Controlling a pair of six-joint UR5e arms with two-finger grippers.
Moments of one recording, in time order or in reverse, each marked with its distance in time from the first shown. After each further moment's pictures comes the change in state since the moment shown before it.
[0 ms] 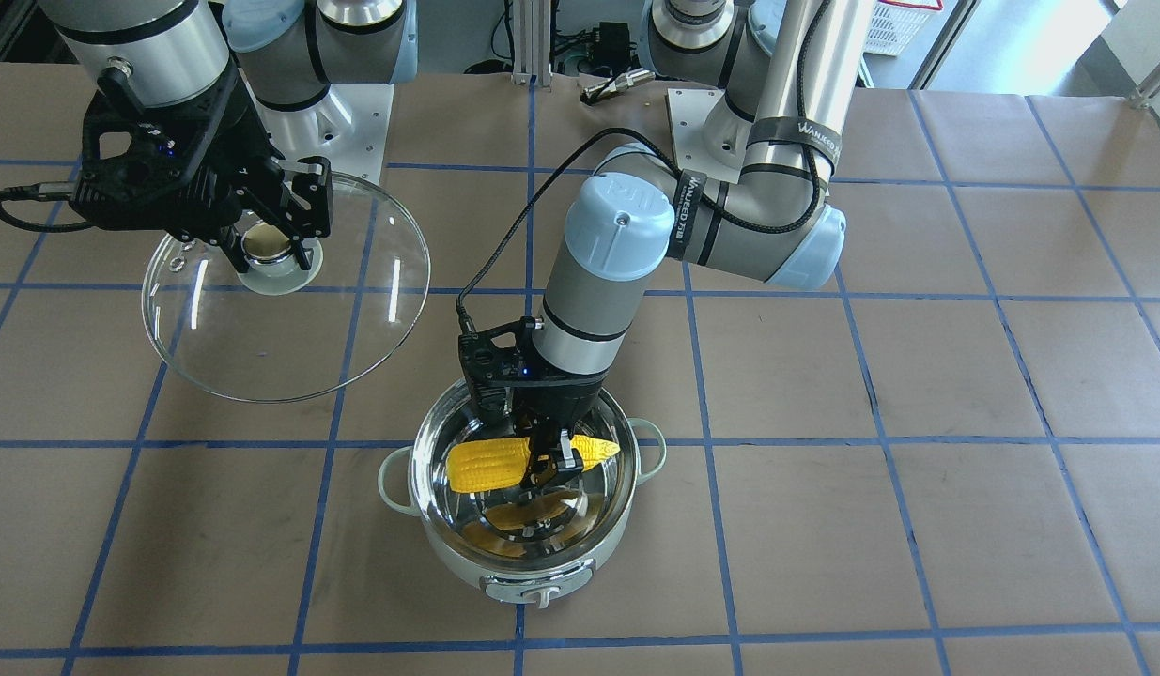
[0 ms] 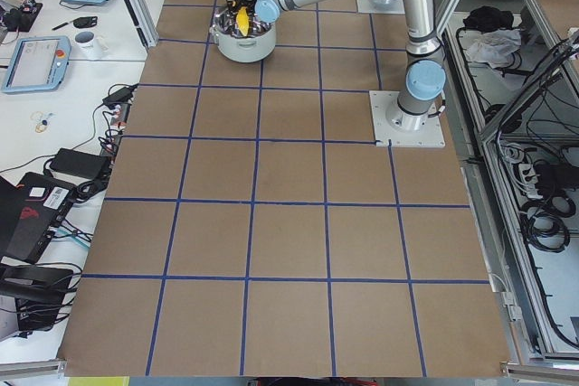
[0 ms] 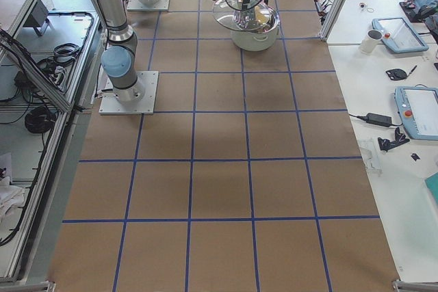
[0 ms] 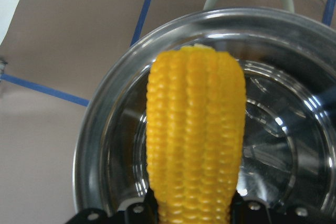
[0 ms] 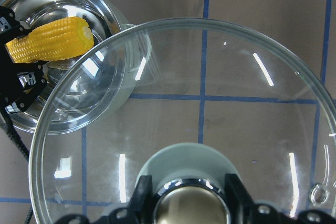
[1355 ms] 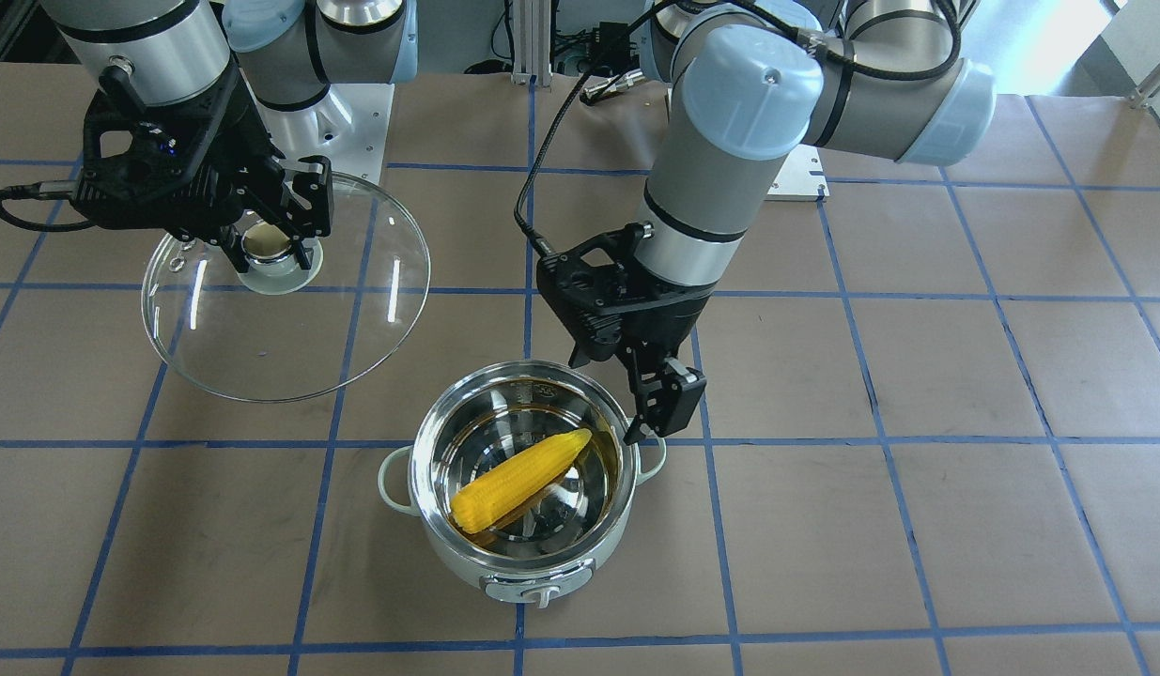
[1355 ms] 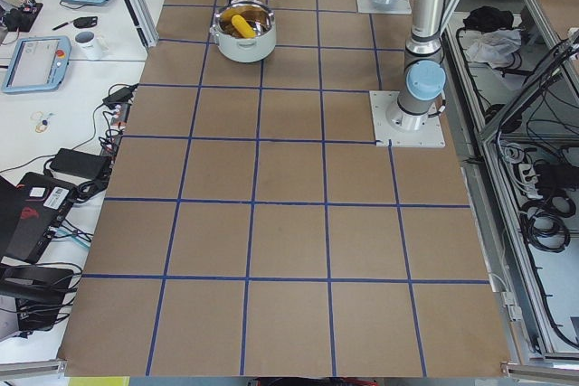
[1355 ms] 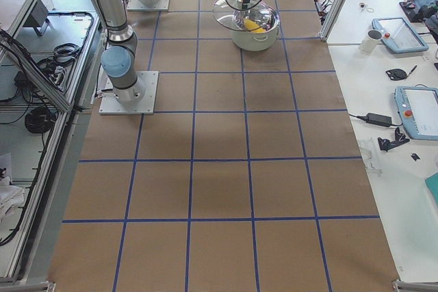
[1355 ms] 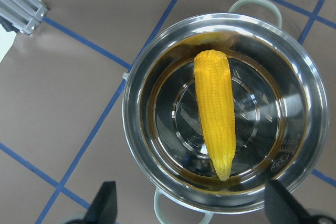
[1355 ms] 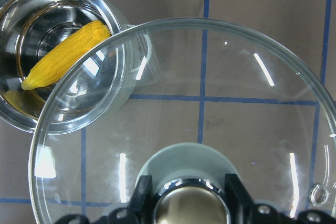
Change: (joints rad) left arm 0.114 0.199 0.091 -0.371 -0.034 -0.106; right arm 0.002 0.000 0.000 -0.003 -0.003 -0.003
